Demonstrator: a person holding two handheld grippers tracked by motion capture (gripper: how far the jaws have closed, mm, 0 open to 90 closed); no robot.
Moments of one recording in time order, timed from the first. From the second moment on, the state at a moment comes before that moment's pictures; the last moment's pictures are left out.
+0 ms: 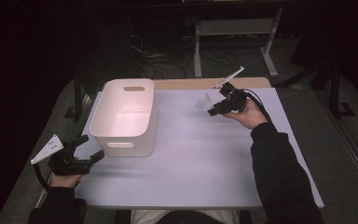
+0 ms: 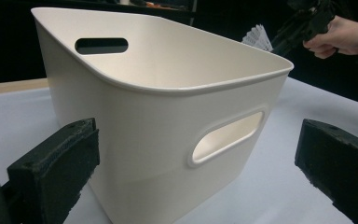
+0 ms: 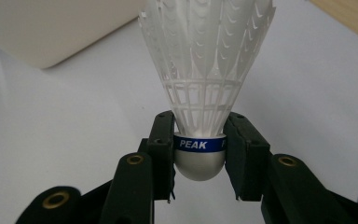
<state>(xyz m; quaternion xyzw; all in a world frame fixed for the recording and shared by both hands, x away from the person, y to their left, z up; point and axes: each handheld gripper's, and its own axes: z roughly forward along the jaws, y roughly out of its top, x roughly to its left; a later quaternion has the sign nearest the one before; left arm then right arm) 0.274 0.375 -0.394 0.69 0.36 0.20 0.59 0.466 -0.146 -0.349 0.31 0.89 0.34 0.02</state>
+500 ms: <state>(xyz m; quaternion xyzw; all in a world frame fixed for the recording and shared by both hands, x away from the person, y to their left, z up) 0.274 0.375 -0.394 0.69 0.36 0.20 0.59 0.463 -0.137 -0.328 0.30 0.89 0.35 0.03</state>
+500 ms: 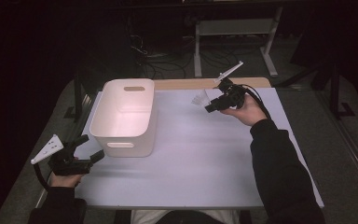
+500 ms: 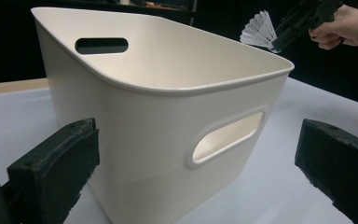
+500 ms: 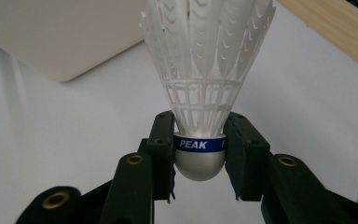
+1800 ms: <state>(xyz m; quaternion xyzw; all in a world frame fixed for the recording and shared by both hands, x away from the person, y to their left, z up) 0.274 0.375 -0.394 0.69 0.36 0.20 0.59 0.454 -0.083 -0.264 0.24 0.90 0.38 0.04</state>
